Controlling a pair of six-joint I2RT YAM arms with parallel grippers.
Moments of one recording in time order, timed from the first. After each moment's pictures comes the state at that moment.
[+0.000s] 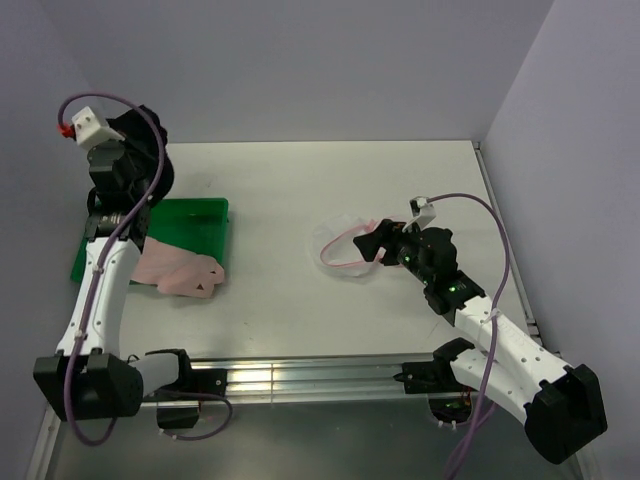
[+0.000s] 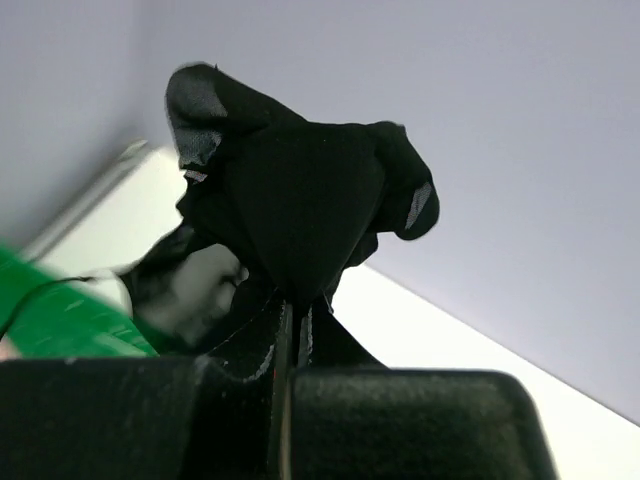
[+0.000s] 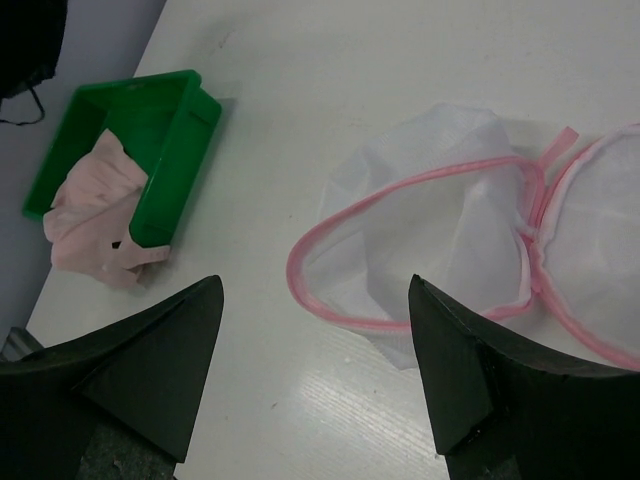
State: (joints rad) left arm 0.07 1.19 1.16 -0.05 -0.26 -0.49; right arm 0.44 0.86 0.48 0.11 -0.11 0.56
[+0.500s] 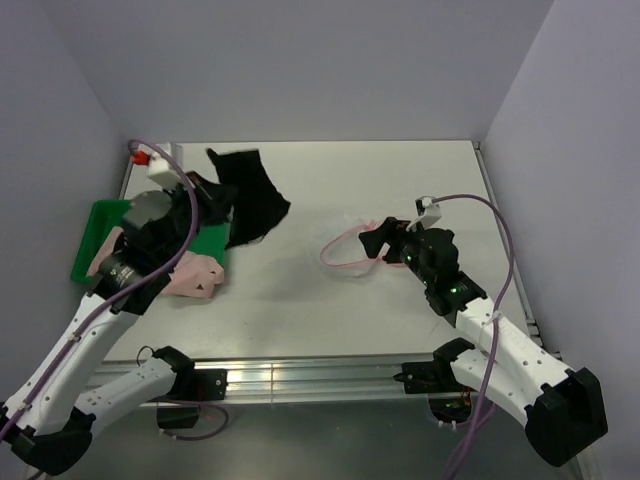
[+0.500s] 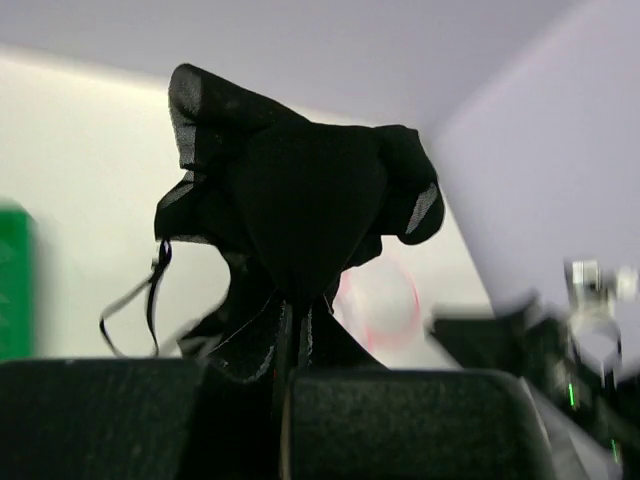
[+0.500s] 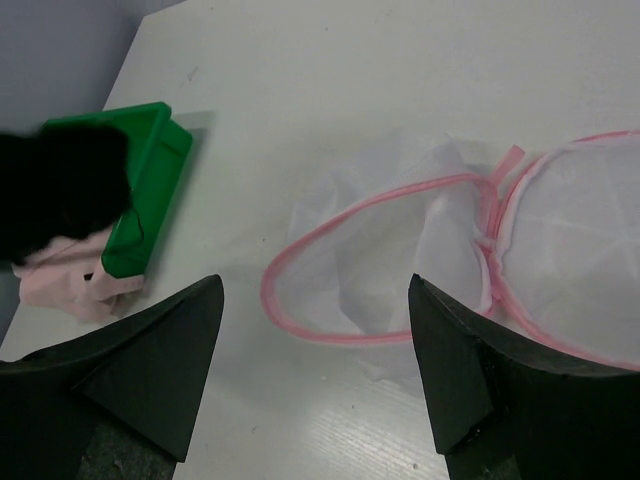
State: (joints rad) left arm -0.54 0.89 1.15 -0.33 -0.23 -0.55; right arm 0.44 0.84 0.48 0.10 -0.02 0.55
